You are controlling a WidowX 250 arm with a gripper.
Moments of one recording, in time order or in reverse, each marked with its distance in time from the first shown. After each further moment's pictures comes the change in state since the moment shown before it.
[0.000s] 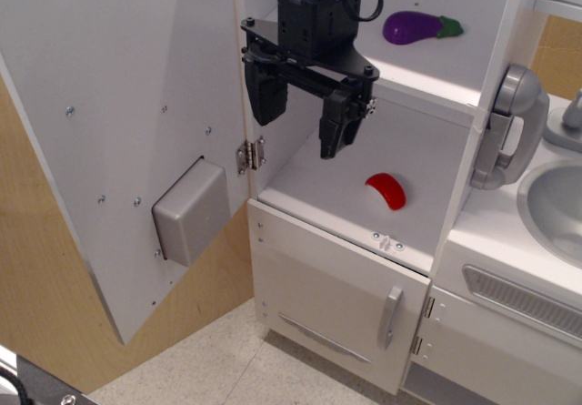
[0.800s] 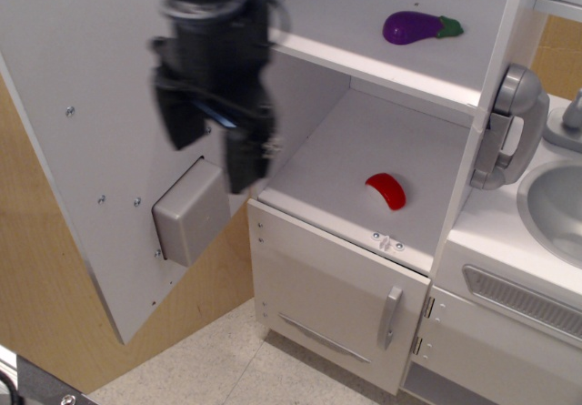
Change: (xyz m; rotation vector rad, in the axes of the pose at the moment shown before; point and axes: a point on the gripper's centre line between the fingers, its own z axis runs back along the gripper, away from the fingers) arm -0.070 0.024 0.012 0.019 -0.056 -0.073
